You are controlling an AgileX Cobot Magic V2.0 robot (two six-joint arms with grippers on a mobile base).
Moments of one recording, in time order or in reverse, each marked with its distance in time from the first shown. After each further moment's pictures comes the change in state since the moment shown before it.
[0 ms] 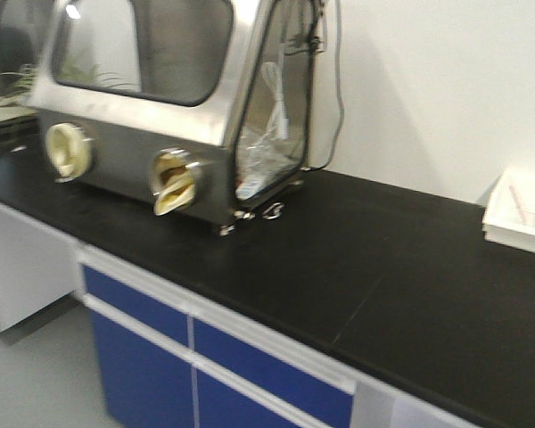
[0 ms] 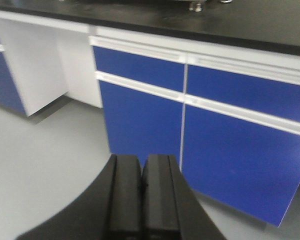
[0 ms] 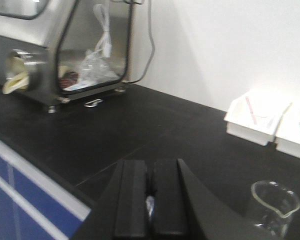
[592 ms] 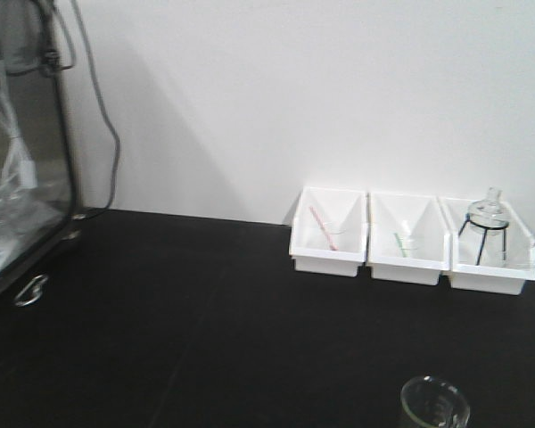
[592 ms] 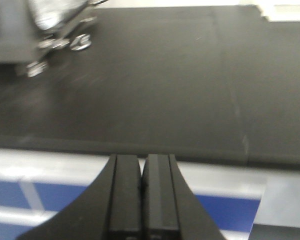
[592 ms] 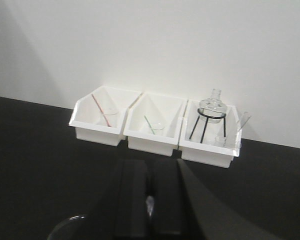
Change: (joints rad) left arm 0.000 0.000 0.000 0.000 0.000 0.000; right arm 0.000 0.000 0.000 0.000 0.000 0.000
